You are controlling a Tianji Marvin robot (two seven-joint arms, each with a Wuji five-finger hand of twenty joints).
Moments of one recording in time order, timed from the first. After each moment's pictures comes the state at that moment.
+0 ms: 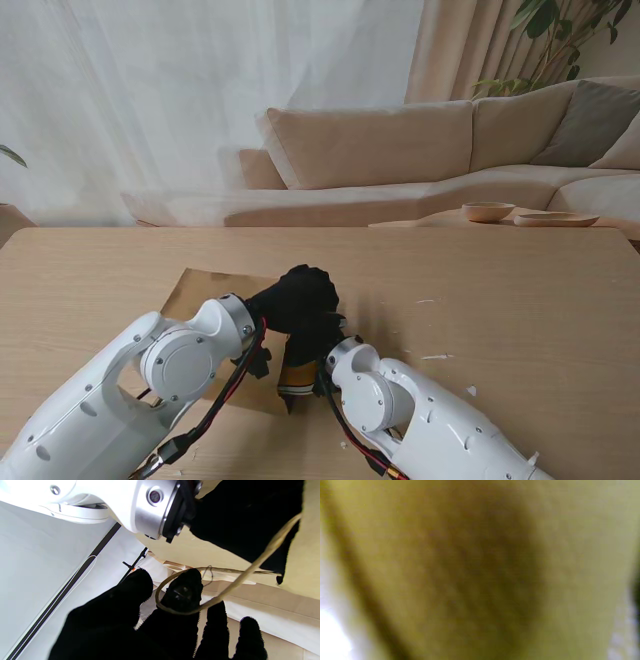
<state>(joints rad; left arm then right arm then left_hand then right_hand) 1.36 -1.04 -0.94 -1.89 0.47 0.05 -0.37 -1.27 -1.22 0.66 -1.38 -0.41 0.07 -0.18 0.80 -0.27 0.67 -0.13 1.10 0.56 1.03 1.52 0.62 0.32 0.68 0.86 0.10 0.30 0.52 0.83 -0.12 0.34 0.22 0.93 0.69 -0.45 0.59 -0.22 0.70 -0.28 0.75 0.85 0.25 -0.12 0.92 0.54 0.19 0.01 0.89 0.51 0.10 0.04 1.08 0.70</state>
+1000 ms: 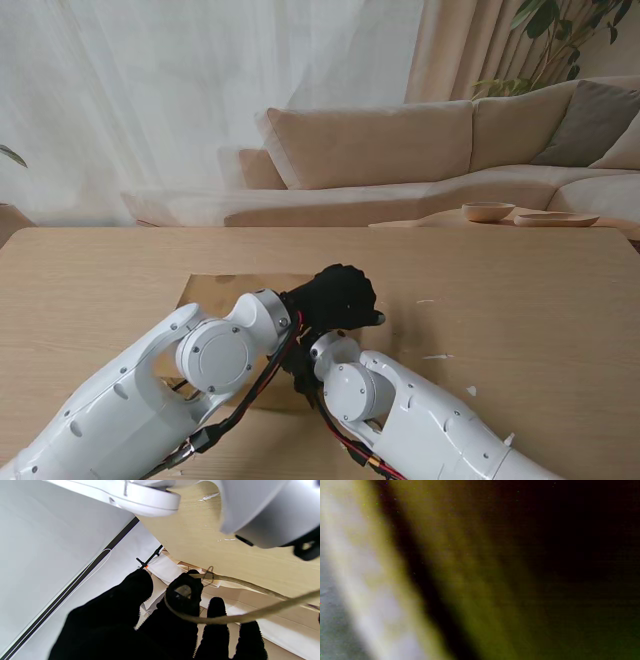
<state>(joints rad) 1.24 -1.08 -0.78 -1.86 0.34 0.15 -0.30 -1.19 -1.28 0.59 -1.30 -0.31 0.06 -0.20 0.80 -0.27 0.67 -0.13 1.10 0.56 1.03 1.52 0.60 0.32 0.68 0.87 0.10 0.30 0.52 0.83 -0.13 0.34 0.22 0.98 0.69 -0.45 0.58 -0.22 0.70 -0.28 0.76 0.85 0.25 -0.11 1.00 0.59 0.22 0.02 0.93 0.54 0.12 0.04 1.16 0.70</state>
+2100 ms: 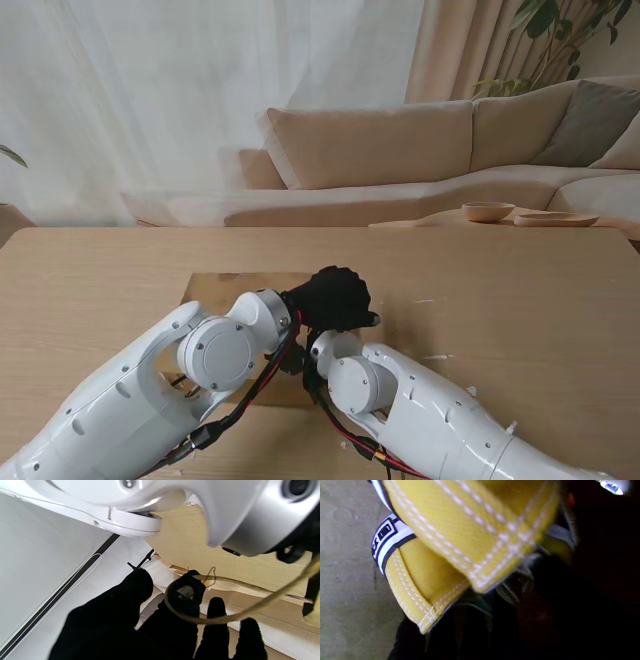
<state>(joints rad) 1.22 -1.08 -0.78 -1.86 0.37 0.19 -0.33 -1.14 -1.26 0.56 -1.28 -0.35 0.05 -0.09 0.80 -0.27 0.67 -0.13 1.11 0.59 1.01 1.52 0.59 0.32 0.68 0.87 0.09 0.30 0.52 0.83 -0.13 0.34 0.22 0.99 0.34 -0.47 0.87 -0.17 0.43 -0.15 0.41 0.50 0.23 -0.10 0.69 0.33 0.19 0.02 0.50 0.33 0.10 0.05 0.82 0.56</state>
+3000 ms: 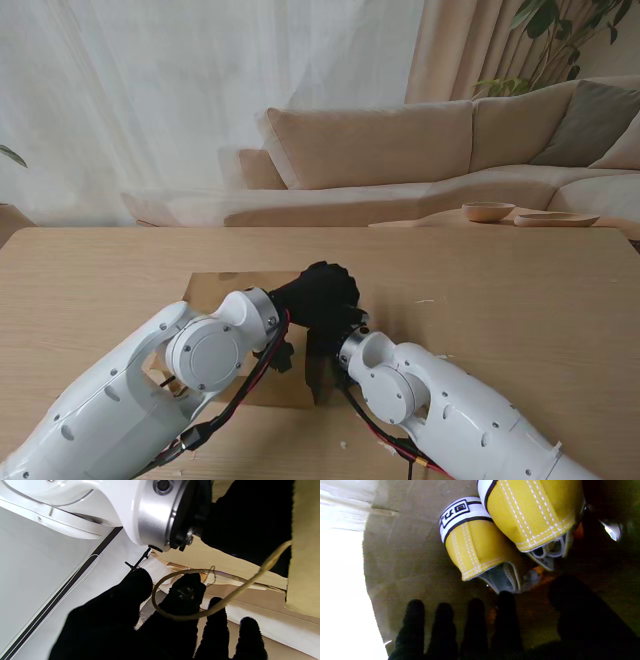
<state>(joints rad) 1.26 -1.07 -0.83 -1.87 0.42 0.14 -0.35 -1.23 -1.13 0.67 -1.44 -0.69 -0.04 -0.03 0.80 -0.27 0.65 -0.13 1.11 0.59 1.00 1.52 0.59 0.32 0.68 0.87 0.09 0.30 0.52 0.83 -0.13 0.34 0.22 1.00 0.30 -0.25 0.54 -0.12 0.29 -0.18 0.22 0.54 0.21 -0.10 0.43 0.24 0.15 0.01 0.28 0.24 0.04 0.05 0.49 0.59</state>
